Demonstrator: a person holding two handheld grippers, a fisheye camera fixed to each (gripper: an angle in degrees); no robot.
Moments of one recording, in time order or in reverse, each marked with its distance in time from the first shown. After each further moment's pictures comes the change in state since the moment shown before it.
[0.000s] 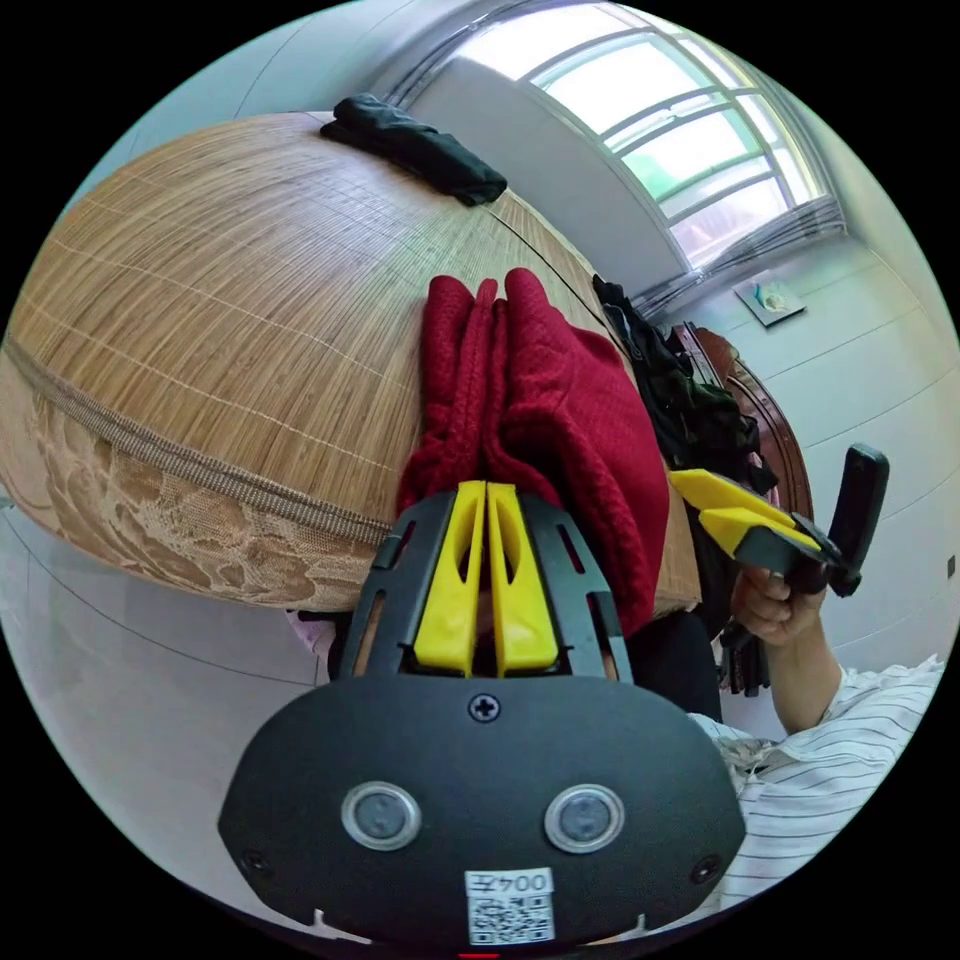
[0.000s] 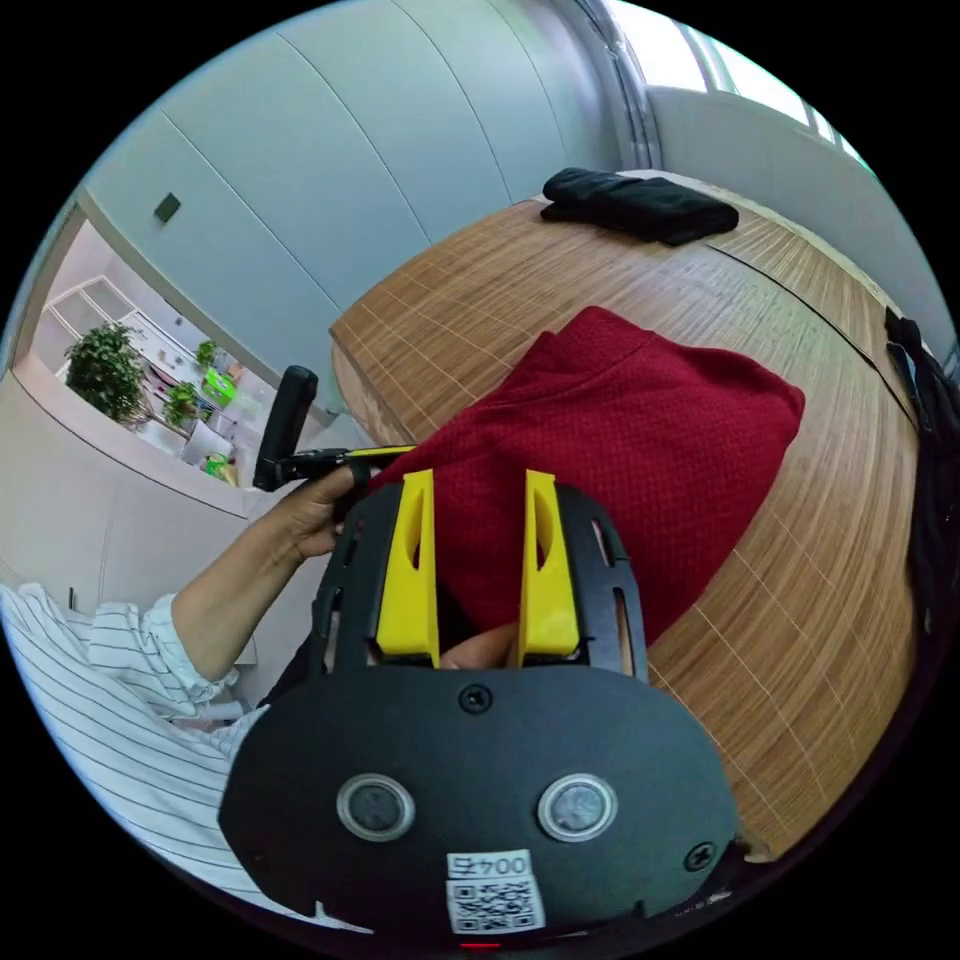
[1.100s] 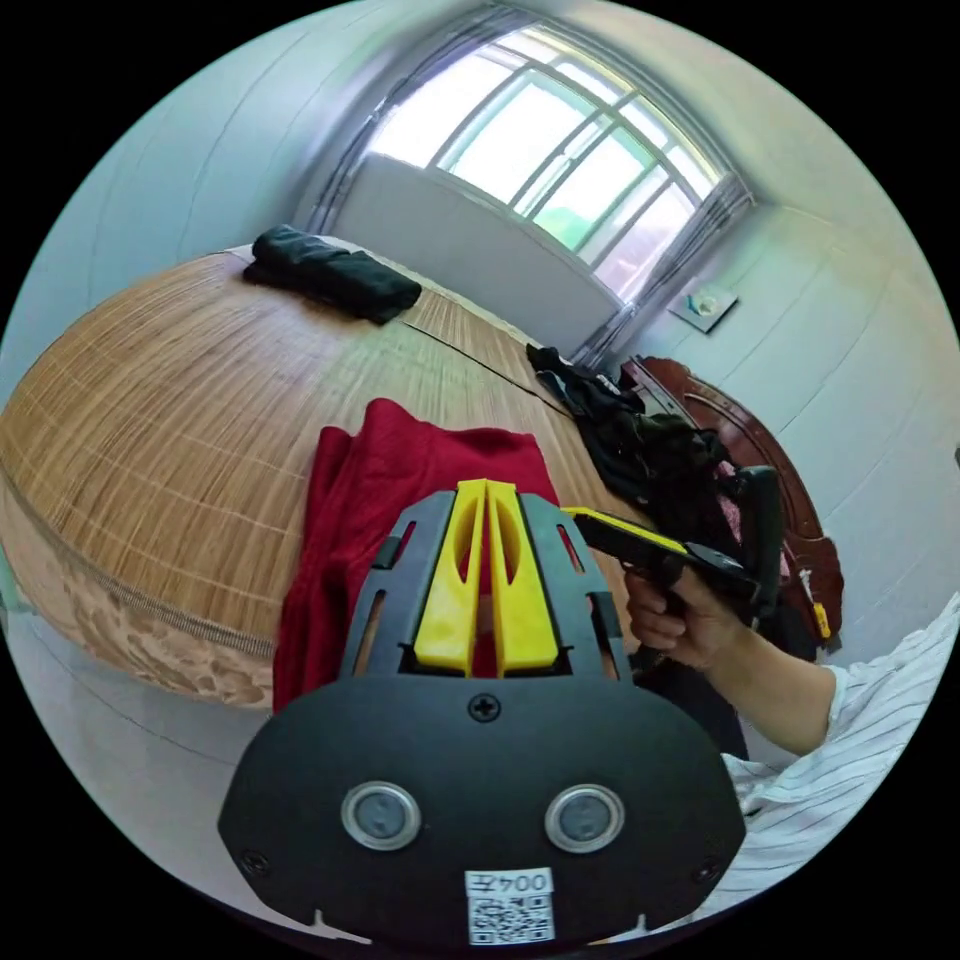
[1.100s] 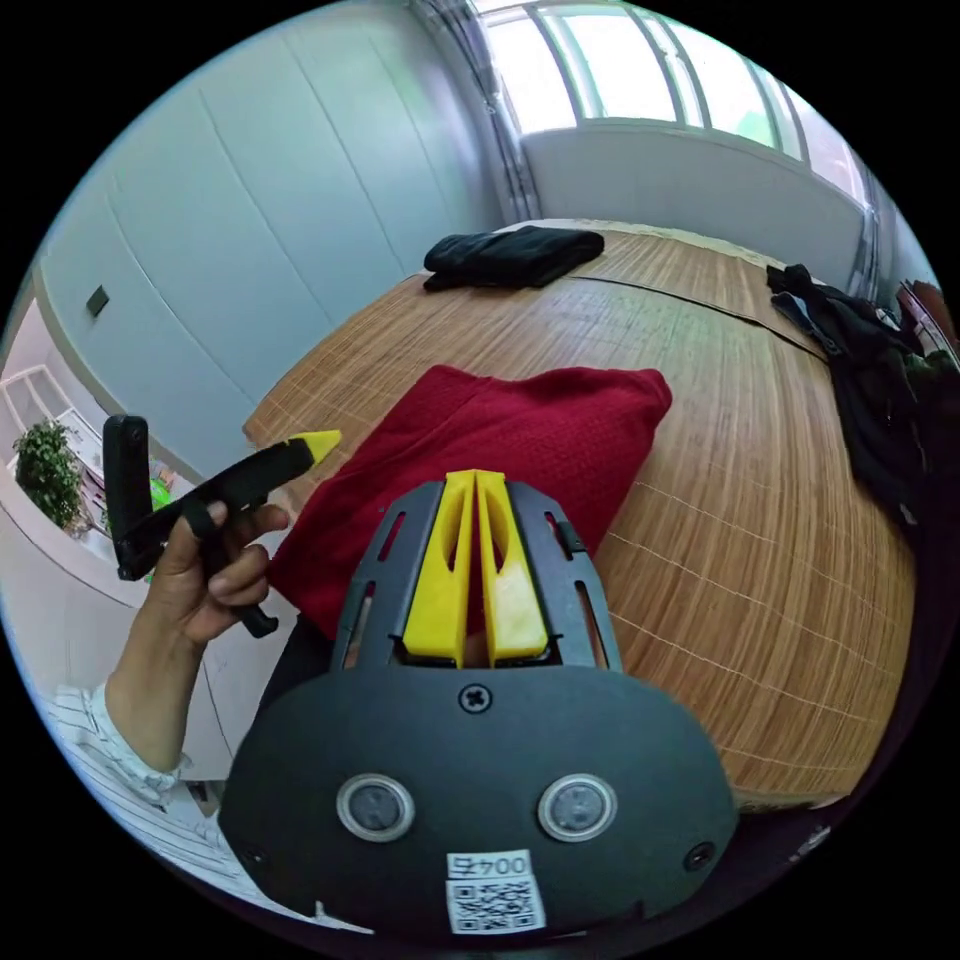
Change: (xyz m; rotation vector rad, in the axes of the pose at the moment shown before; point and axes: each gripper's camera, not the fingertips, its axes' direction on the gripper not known) left arm 0.215 -0.006 -0.037 0.230 -0.039 0.222; right arm 0.108 0.069 -0.046 0.209 0.214 0.225
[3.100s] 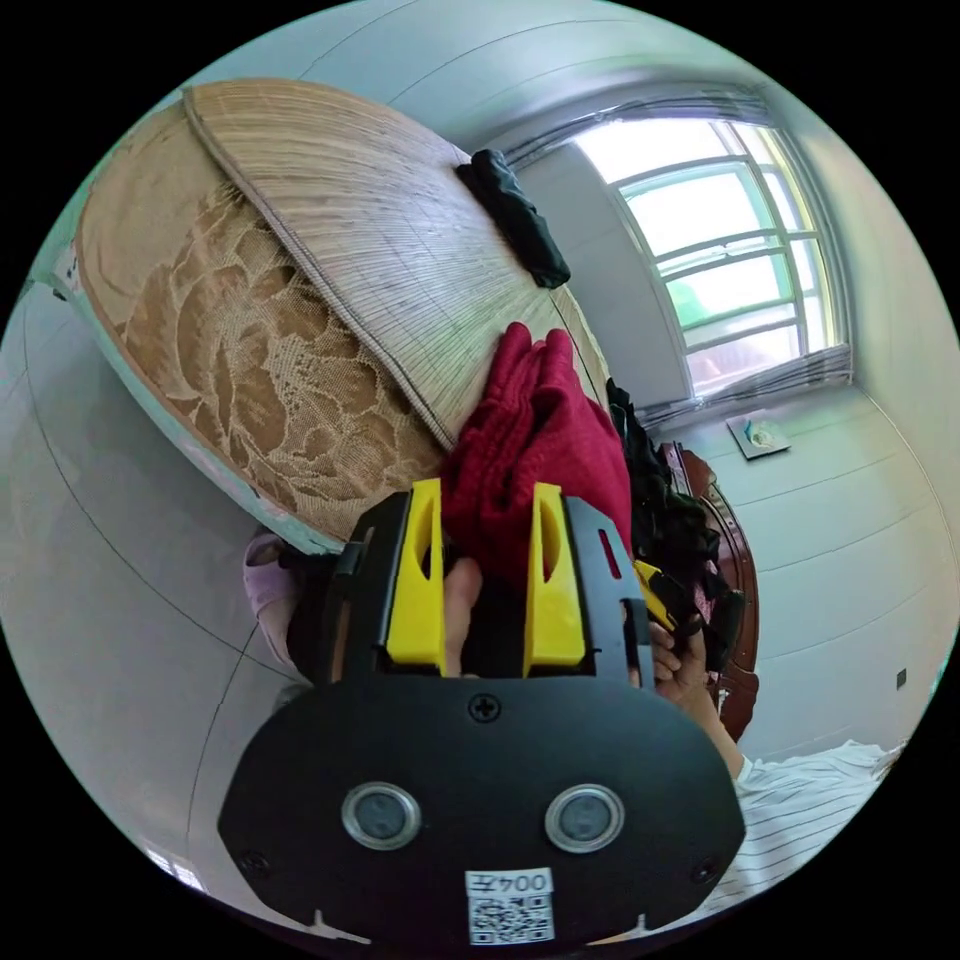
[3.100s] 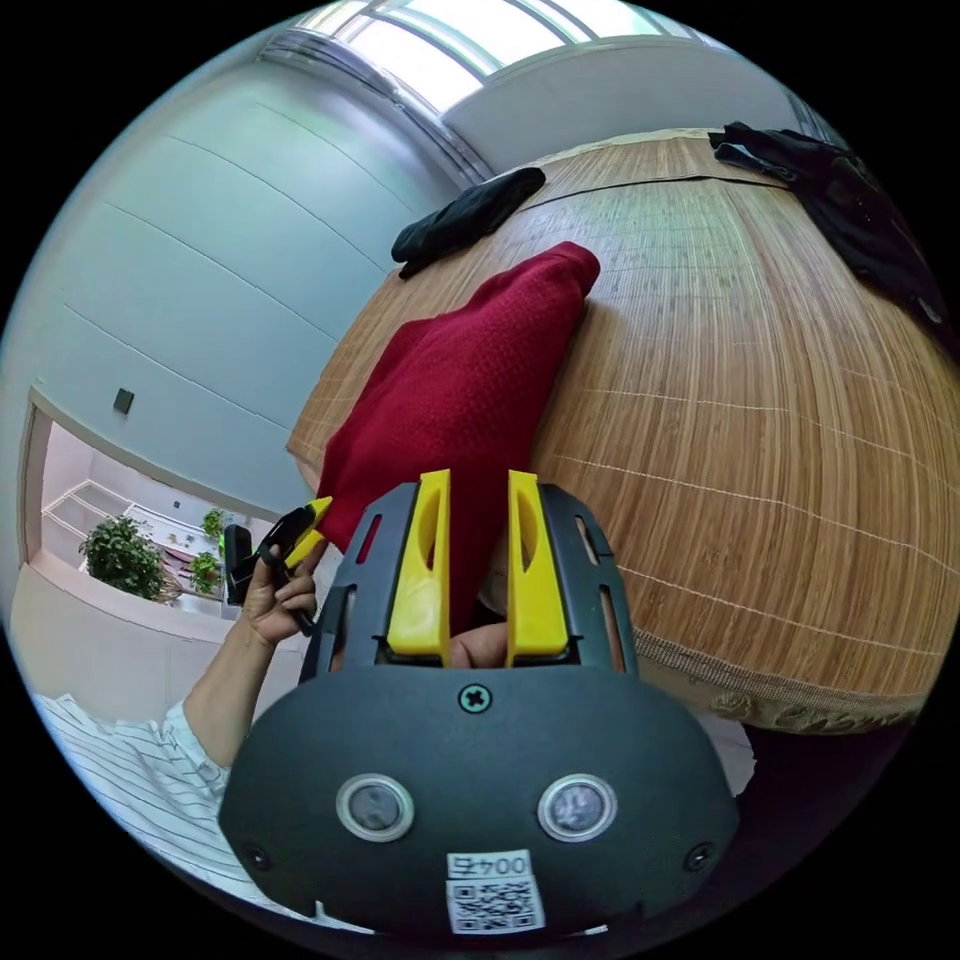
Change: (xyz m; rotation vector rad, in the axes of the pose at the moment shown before) left arm -0.109 0.139 -0.128 -0.012 0.080 -0.529; right arm 0.215 0.070 -0.146 -0.074 -0.239 0.272
